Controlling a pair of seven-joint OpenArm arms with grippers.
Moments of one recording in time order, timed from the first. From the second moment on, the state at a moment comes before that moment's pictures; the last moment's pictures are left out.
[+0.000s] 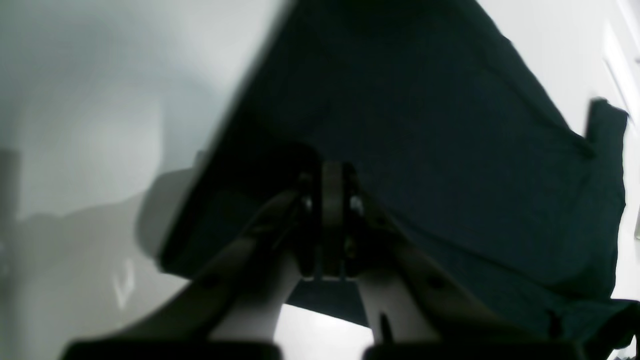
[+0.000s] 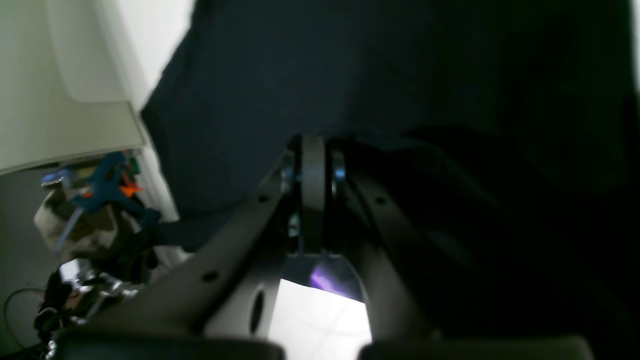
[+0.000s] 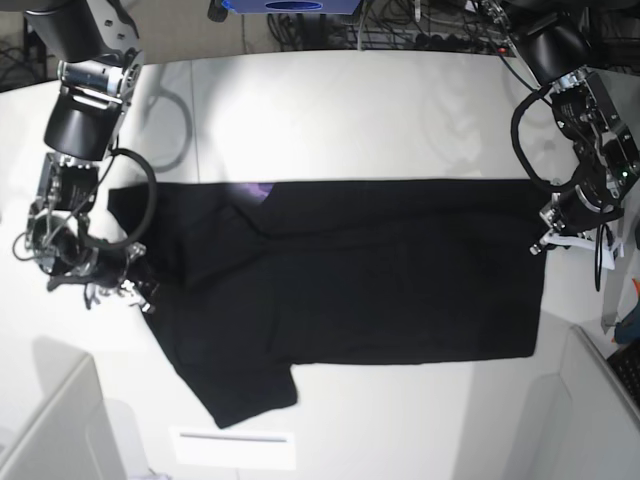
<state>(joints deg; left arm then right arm) -1.0 -15.3 -34.5 91.3 -40.0 2.2 66.9 19.9 13.9 18.7 66.2 52.1 1.2 -70.7</state>
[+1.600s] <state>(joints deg) 6.0 -10.1 -43.3 83.0 -39.6 1.3 52.6 -6.7 -2.9 43.0 87.0 42.7 1.7 -57.8</state>
